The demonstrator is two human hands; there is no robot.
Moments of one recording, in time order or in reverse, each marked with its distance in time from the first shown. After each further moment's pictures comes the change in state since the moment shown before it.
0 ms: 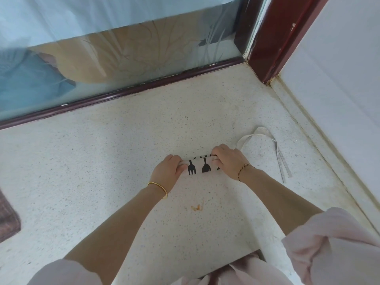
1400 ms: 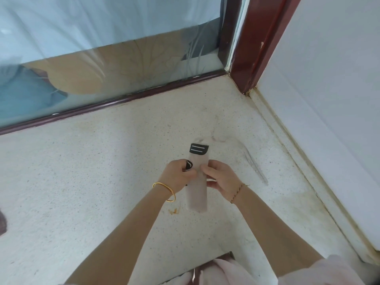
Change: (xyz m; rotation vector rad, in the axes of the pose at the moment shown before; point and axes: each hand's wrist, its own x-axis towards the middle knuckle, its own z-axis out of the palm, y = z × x) left_hand -0.006 0.120 -0.018 -0.552 -0.128 -0.214; right_hand -0.070 -0.008 -0.036 1.597 -0.038 0.325
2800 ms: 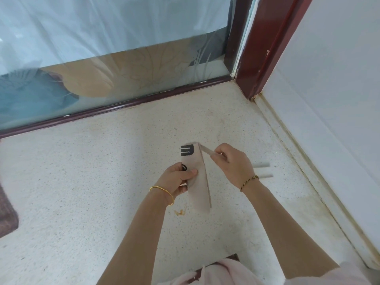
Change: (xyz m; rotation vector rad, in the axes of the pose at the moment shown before) left_hand -0.021 0.000 -0.018 -0.803 -0.086 -0.289; right_hand -0.009 -0.042 0.001 -1.027 0.298 -0.455
